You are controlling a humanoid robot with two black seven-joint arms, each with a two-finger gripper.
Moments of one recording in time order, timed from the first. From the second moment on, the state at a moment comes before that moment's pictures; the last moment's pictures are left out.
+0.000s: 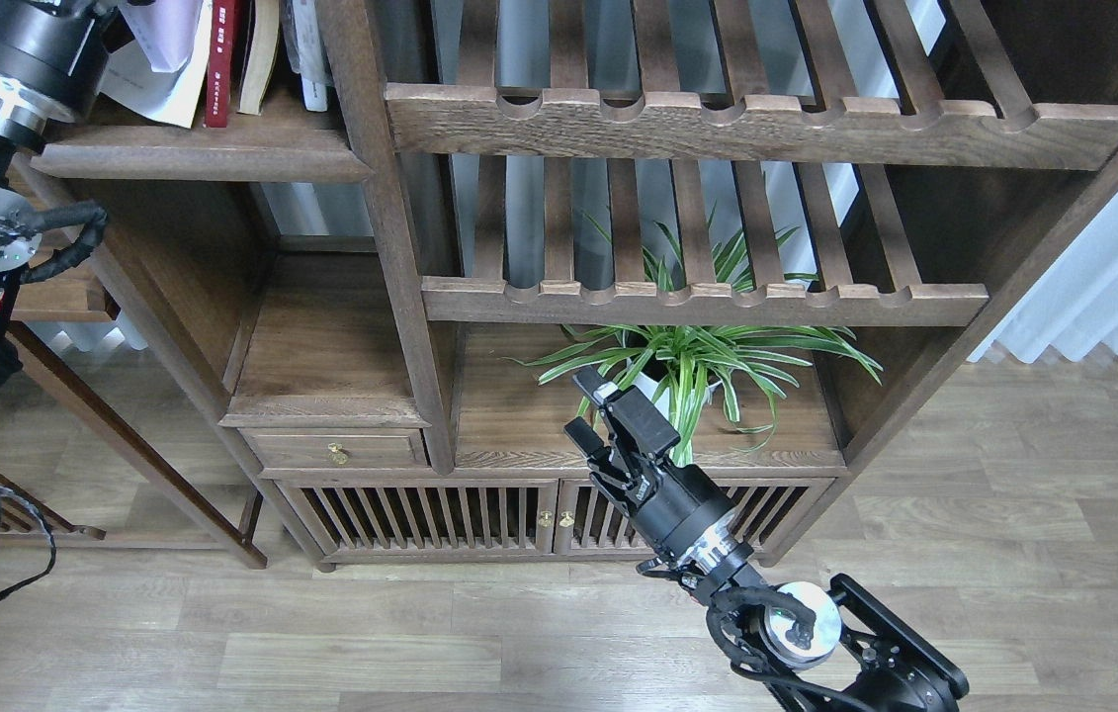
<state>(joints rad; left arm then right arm) -1.01 0.31 -1.13 -0.53 0.64 -0.49 -0.43 0.07 0.02 0.98 1.18 0.28 0.44 -0.15</state>
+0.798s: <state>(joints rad) -1.15 0.27 -1.03 -0.32 0.63 -0.49 -0.44 0.07 0.01 0.98 1.18 0.28 0.46 -0.15</state>
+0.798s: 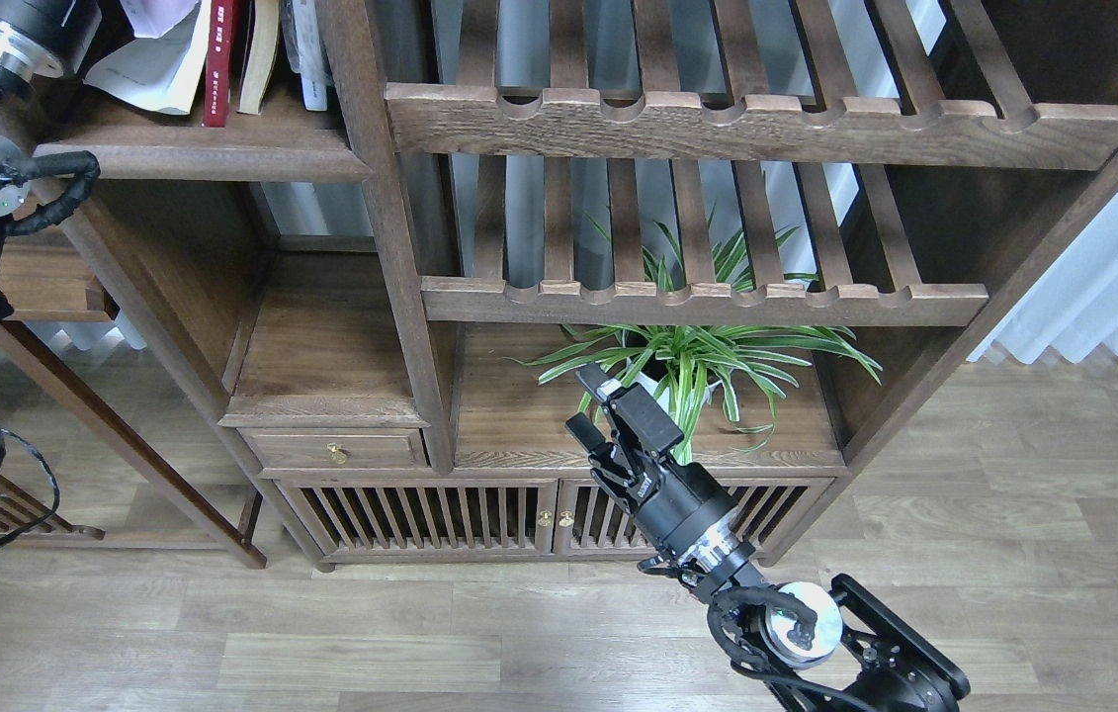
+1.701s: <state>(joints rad) -1.14 0.21 -1.05 -0.33 0.57 -0.49 -0.44 0.07 0.01 0.98 1.18 0.28 0.47 -0.15</state>
